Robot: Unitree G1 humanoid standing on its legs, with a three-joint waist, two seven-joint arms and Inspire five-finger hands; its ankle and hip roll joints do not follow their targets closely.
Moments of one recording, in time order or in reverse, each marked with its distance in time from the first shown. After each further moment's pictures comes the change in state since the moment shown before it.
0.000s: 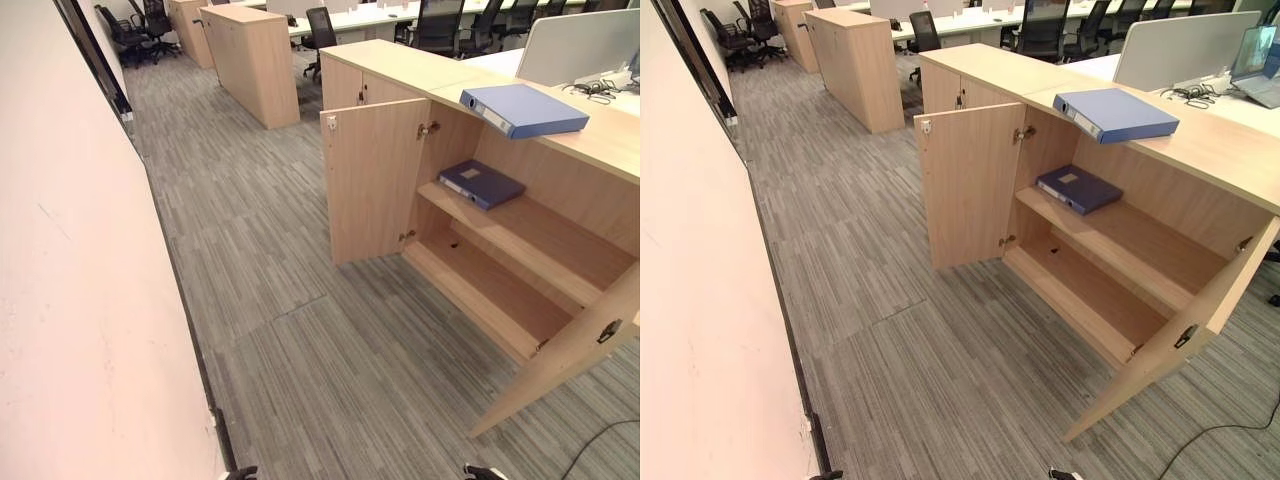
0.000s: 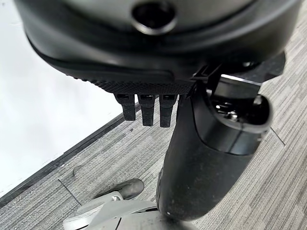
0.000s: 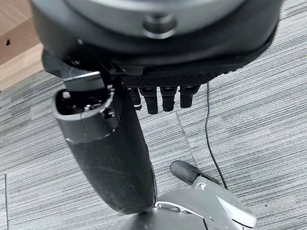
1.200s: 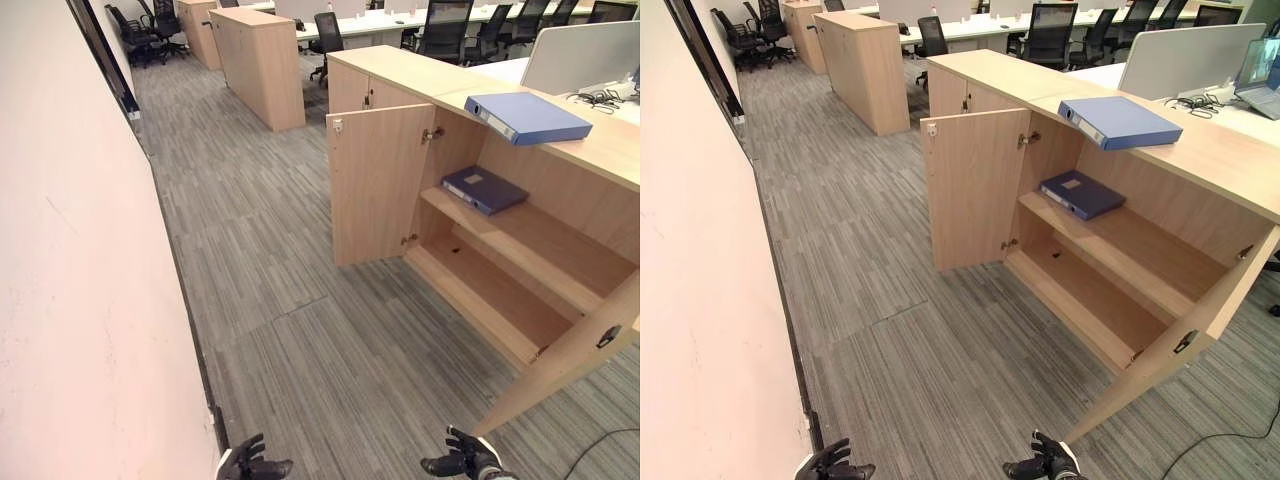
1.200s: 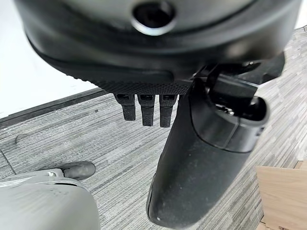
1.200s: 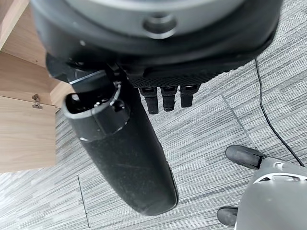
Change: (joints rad) left arm 0.067 0.001 0.030 -0.240 -0.194 -0.021 -0.022; right arm 0.058 -0.003 -0.008 -0.300 0.198 0.002 0.026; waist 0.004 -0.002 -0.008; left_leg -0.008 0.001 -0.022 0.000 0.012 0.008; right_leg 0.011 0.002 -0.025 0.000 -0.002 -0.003
